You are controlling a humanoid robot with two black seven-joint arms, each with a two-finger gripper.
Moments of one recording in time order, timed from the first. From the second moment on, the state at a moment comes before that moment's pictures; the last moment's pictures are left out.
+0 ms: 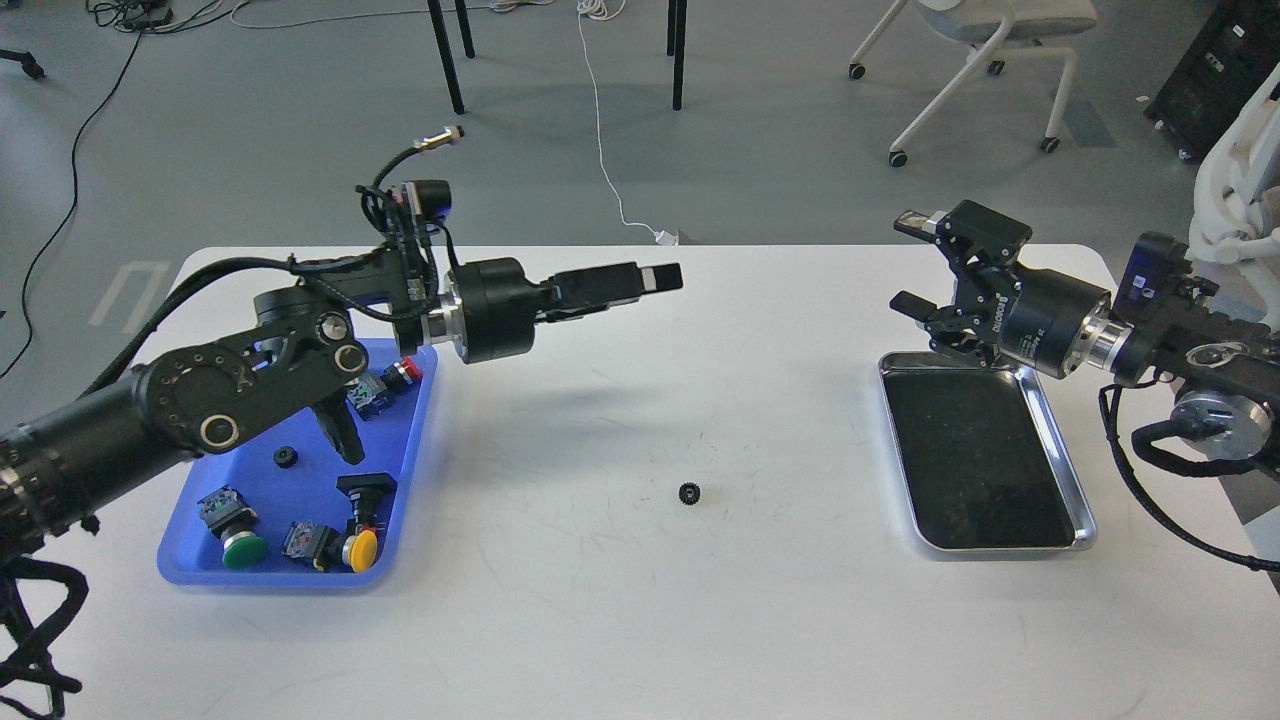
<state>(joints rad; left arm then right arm) -0.82 0.42 -0.52 -1.10 1.02 -0.38 -0.49 0.97 -0.73 0.01 1.05 -0.46 0.43 0.49</state>
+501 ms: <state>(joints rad) -0.46 0.41 -0.98 -1.11 0.64 -0.37 -0.49 1.41 -0.45 -0.55 1.09 -1.11 0.27 0.49</state>
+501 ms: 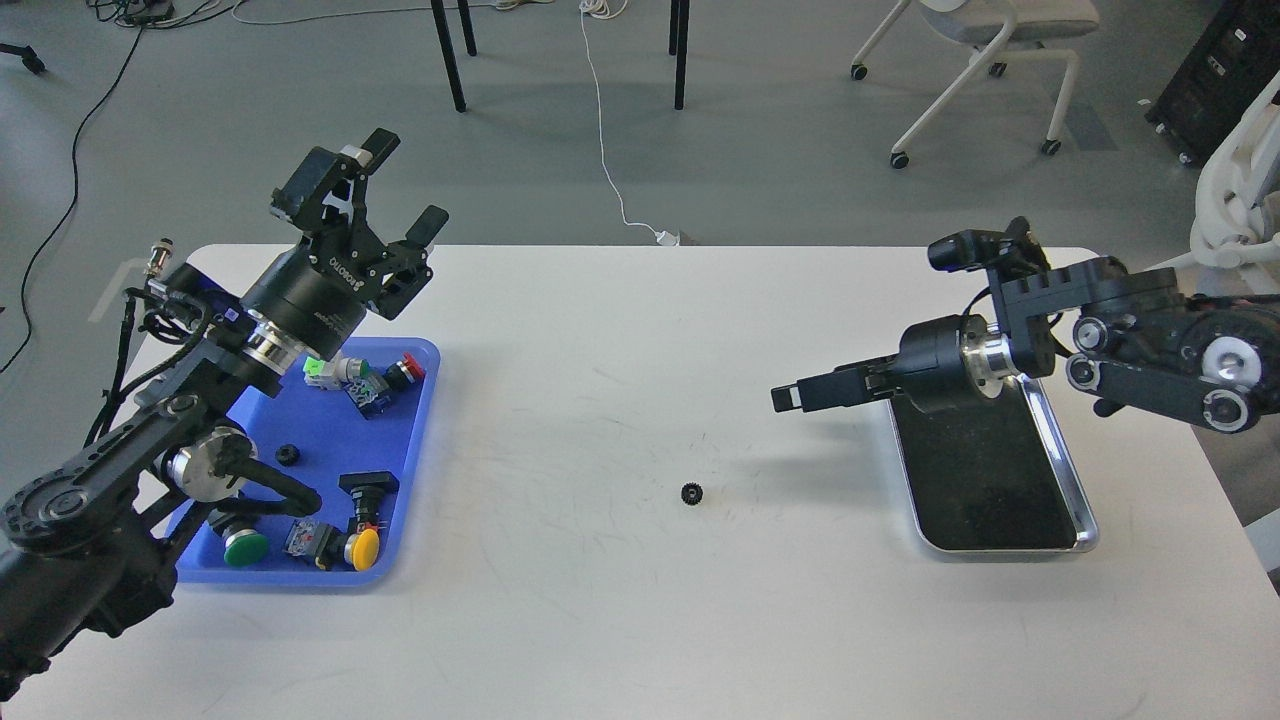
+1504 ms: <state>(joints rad) -0.44 0.41 -0.98 -1.15 0.63 -0.37 -0.49 1.45 0.00 -0.97 0.98 -1.15 -0.14 0.49</state>
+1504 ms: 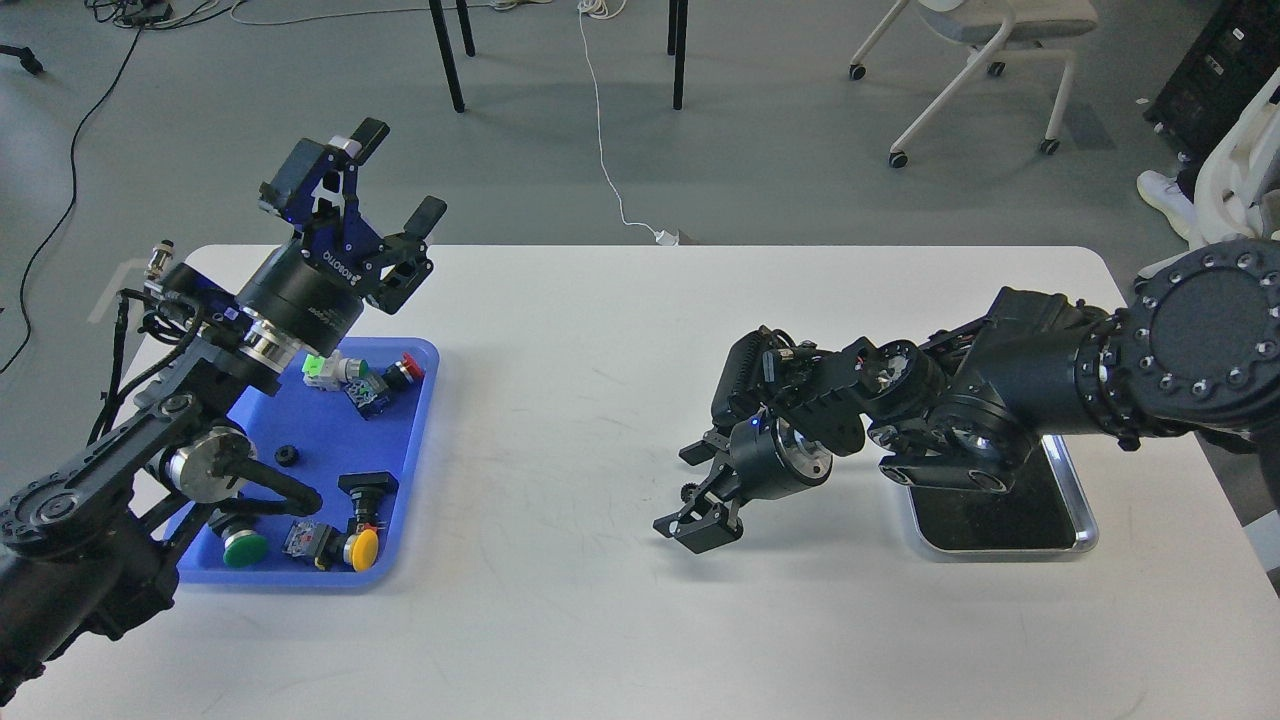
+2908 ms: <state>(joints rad) -0.42 0.41 -0.99 -1.18 0.63 -0.37 -0.49 1.47 -0.02 -0.98 0.98 -1.15 -0.14 0.49</state>
